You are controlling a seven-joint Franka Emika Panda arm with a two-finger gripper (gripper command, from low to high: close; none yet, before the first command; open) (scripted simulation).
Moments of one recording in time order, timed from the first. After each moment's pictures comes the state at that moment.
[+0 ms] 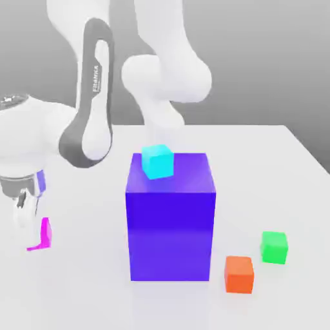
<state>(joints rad) -0.48 0.17 -0.07 -2.60 0.05 2.80 1.29</state>
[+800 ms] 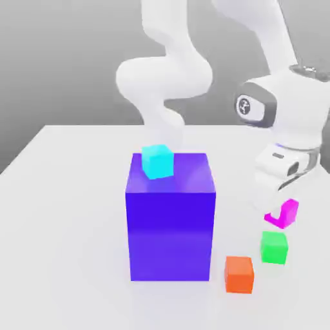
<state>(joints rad) 0.23 0.02 0.44 -2.75 -0.04 2.77 0.76</state>
